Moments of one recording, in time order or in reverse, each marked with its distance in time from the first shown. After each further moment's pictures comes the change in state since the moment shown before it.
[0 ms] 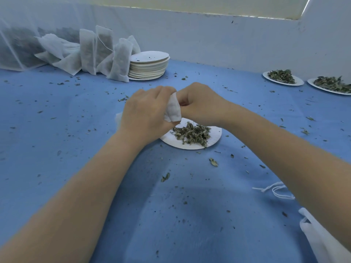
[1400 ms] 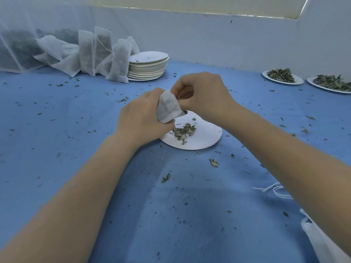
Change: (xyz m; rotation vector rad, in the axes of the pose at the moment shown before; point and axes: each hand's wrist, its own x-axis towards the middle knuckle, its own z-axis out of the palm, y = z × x) left_hand -0.005 -0.009 0.001 -0.183 -0.402 -0.444; right_hand -0.002 -0.006 -0.002 -0.023 0.293 0.040
